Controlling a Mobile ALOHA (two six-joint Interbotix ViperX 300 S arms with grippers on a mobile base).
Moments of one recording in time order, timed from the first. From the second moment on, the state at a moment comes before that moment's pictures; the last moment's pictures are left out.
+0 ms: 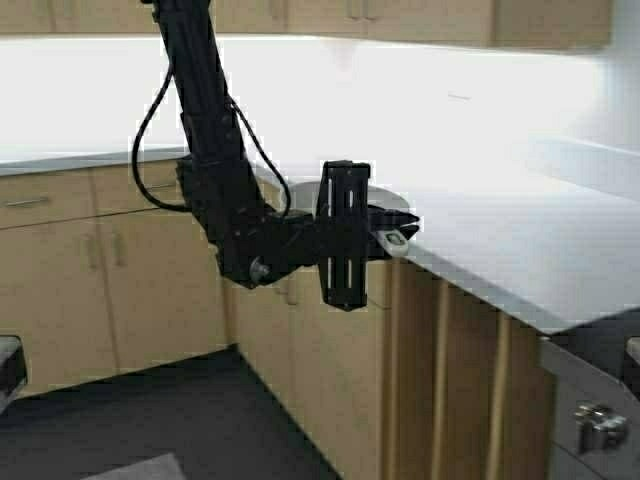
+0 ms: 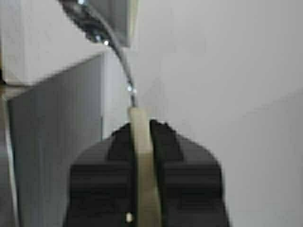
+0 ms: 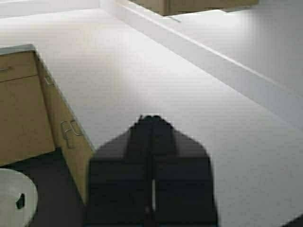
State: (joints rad) left arm -0.77 0.78 0.56 0.04 -1.33 -1.59; right arm -0.01 -0.94 1.21 -0.01 -0.27 0.01
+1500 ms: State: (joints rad) left arm -0.77 0.73 0.63 0.03 -1.37 -1.58; right arm -0.01 -0.90 1.21 -0.01 -0.27 0.01
